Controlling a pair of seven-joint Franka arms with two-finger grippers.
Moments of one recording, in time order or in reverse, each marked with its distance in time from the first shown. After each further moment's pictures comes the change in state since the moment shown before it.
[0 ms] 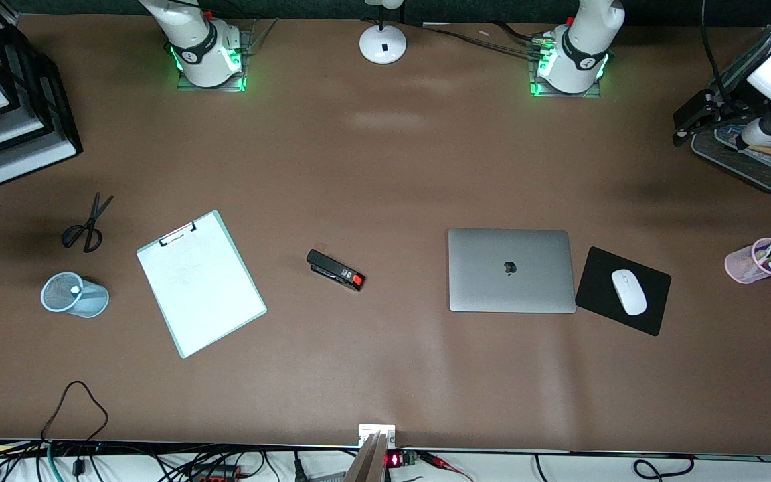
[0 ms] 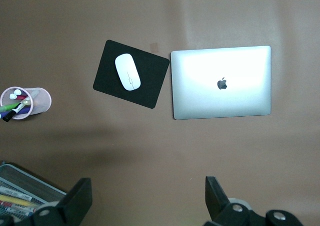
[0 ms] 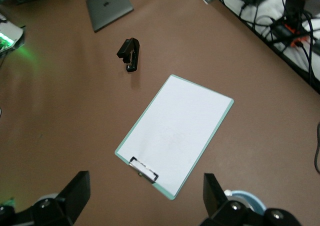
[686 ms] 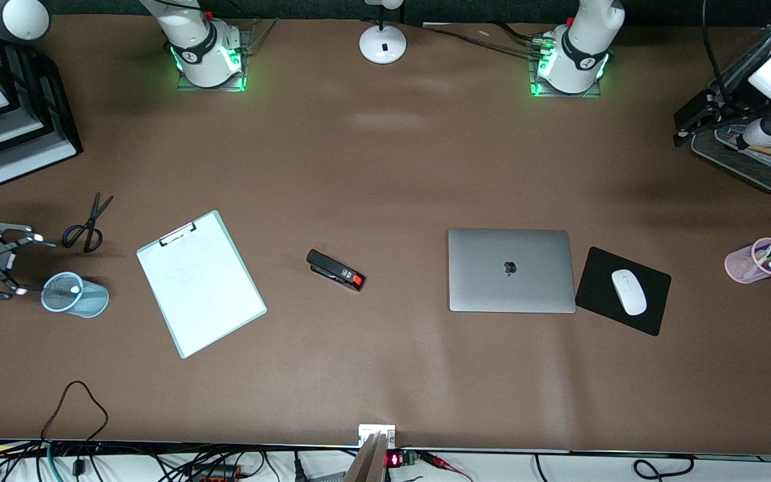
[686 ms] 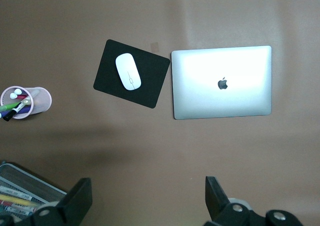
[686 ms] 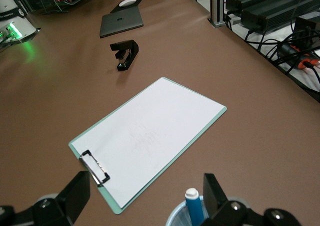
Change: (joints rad) left arm 0.000 0.001 0.002 0.000 0.000 -0.001 0.000; right arm -0.108 0.319 -0.010 -0.010 0.235 0.084 -0.518
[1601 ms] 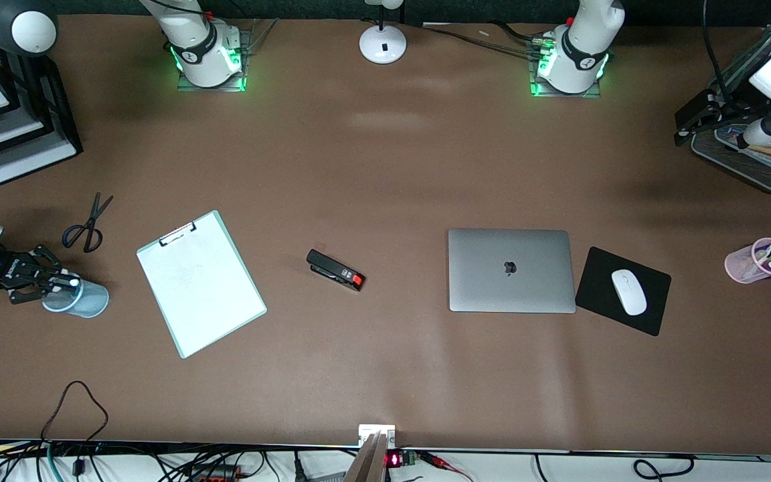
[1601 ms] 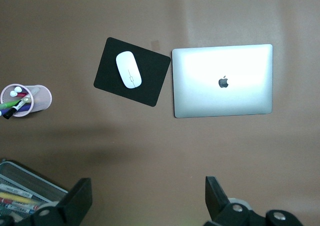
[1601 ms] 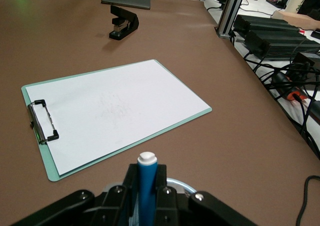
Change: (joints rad) left arm 0.001 0.000 0.002 0.000 0.000 -0.006 0.000; right arm 0.003 0.114 0.011 -0.048 0.101 0.161 -0.475
